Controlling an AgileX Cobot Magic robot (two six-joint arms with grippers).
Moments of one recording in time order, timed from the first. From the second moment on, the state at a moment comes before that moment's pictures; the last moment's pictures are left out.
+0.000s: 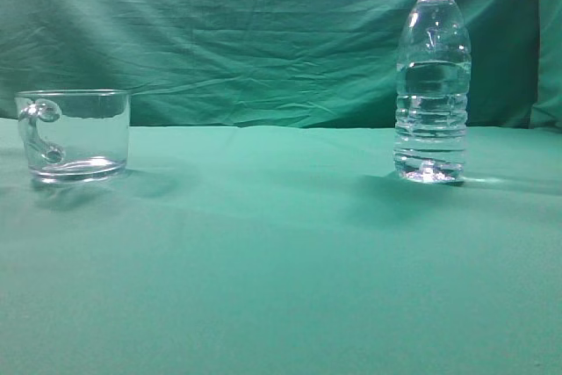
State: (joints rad) left arm -0.06 -0.02 0.02 -0.04 0.35 0.23; right arm 0.09 -0.01 0.03 -0.10 0.13 0.27
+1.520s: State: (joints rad) left arm -0.06 -0.02 0.02 -0.04 0.35 0.23; right arm 0.09 1.30 -0.24 -0.75 -0.80 0.62
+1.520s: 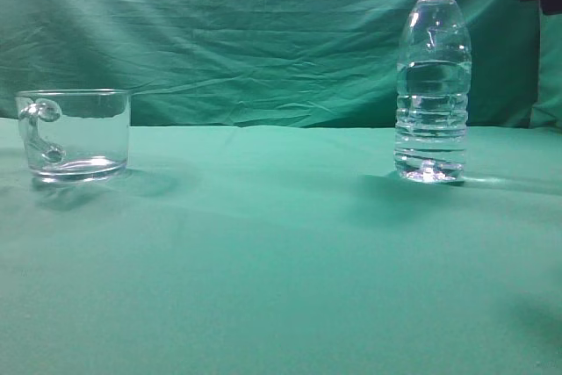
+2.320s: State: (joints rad) left arm -0.06 -0.02 0.02 -0.04 0.35 0.23; right arm 0.09 1.78 -0.52 -0.64 -0.96 0.43
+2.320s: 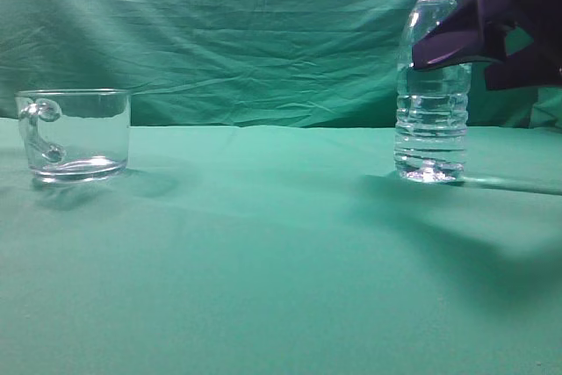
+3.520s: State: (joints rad) left arm -0.06 -0.02 0.02 -0.04 0.35 0.23; right arm 0.09 2.04 -0.66 -0.69 -1.14 0.43
